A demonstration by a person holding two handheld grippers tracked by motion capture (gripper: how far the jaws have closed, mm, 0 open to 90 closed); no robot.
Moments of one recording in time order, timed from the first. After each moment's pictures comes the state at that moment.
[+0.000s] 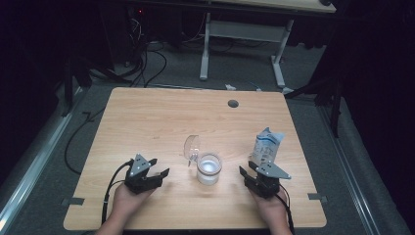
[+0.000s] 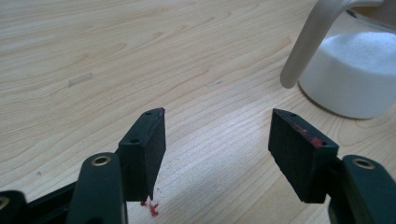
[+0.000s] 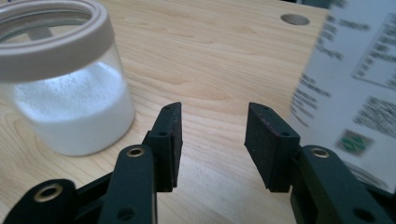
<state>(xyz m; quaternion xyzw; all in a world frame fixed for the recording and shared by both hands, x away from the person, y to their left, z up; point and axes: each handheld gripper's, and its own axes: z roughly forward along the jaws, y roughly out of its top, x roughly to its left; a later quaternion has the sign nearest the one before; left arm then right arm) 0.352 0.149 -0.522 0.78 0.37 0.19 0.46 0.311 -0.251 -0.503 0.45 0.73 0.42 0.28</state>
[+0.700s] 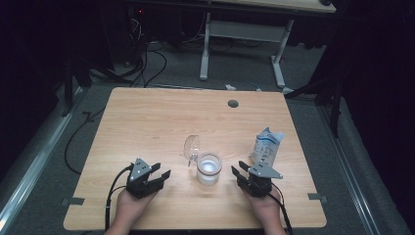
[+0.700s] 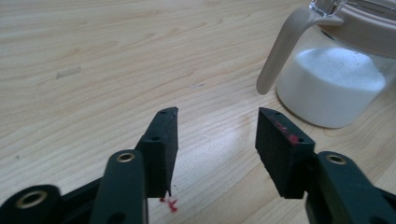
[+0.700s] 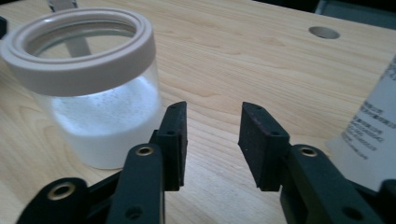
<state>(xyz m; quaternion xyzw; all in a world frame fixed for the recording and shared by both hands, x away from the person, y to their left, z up) 0.336 0.138 -0.514 0.77 0.39 0.18 0.48 0.313 -0.232 -0.504 0.43 0.74 0.44 0.27</state>
